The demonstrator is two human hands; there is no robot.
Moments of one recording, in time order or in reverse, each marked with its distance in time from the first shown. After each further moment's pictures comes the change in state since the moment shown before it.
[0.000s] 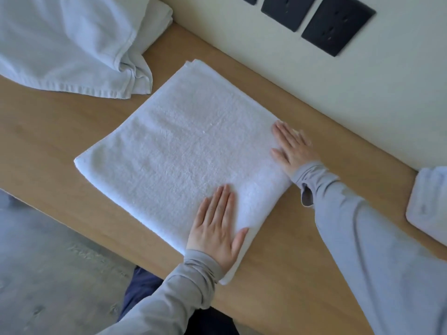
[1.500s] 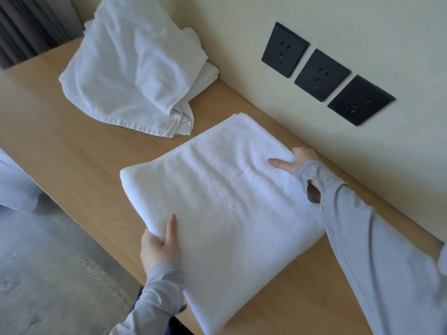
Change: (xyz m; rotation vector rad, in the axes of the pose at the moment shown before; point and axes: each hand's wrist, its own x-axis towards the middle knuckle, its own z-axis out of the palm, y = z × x) left_hand 0.005 -0.080 -0.070 -0.982 0.540 -1.229; right_hand 0.093 -0.036 -0.086 0.418 -0.098 0.287
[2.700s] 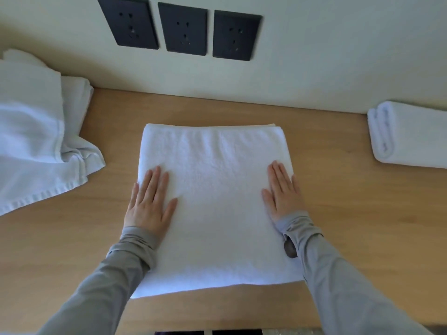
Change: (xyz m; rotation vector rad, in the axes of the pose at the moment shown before) left_hand 0.079 0.063 0.080 1.088 -0.664 1.392; right_hand -0.171 0.083 0.133 -0.049 0.276 0.235
